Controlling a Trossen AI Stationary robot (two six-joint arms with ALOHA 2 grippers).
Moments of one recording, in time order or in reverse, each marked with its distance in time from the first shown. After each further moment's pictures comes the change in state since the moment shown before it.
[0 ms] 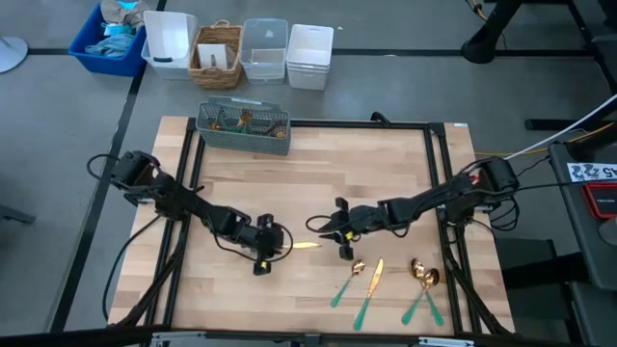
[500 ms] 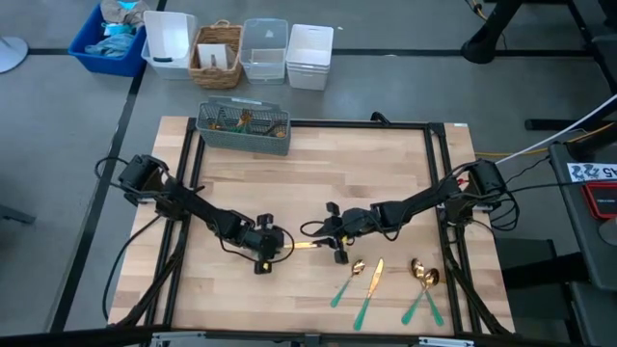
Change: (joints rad) left arm -0.001 0.093 0.002 -0.019 -0.056 0.029; right arm 0.000 0.113 0.042 0.111 -0.073 -0.064
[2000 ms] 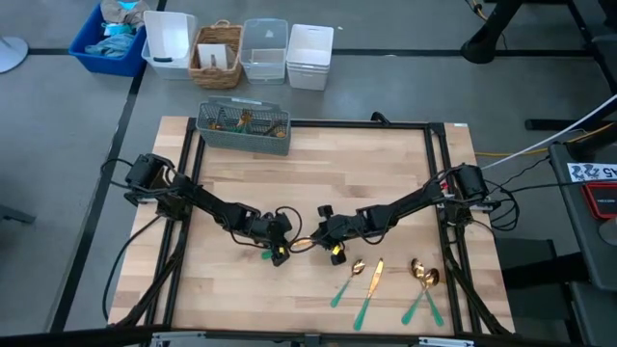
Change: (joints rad) left arm 0.111 0.039 -0.003 0.154 0.110 -0.396; right arm 0.000 0.142 0.120 -0.196 0.069 -0.290
